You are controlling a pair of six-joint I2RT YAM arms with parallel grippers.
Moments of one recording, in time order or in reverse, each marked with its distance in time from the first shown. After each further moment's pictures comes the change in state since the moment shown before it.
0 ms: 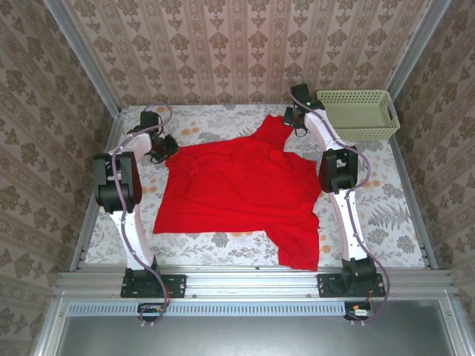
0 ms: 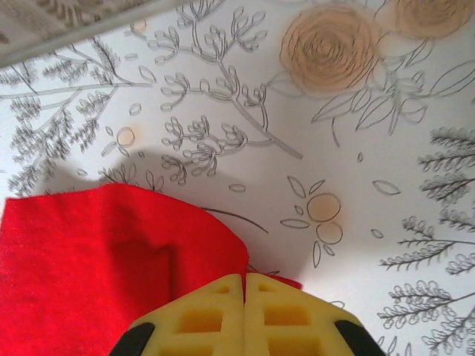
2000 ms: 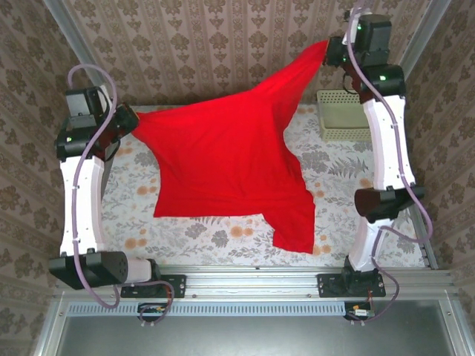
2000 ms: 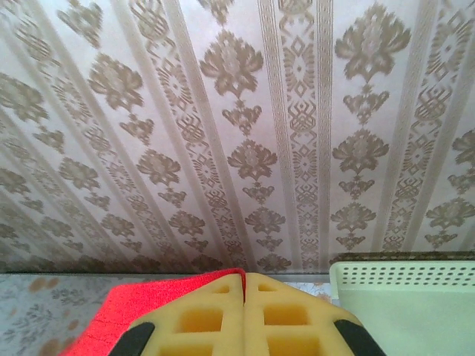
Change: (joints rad) left arm 0.083 -0.762 0.146 -0.394 -0.019 0.111; right arm -0.069 -0.809 -0.091 -0.018 -0.072 -0.265
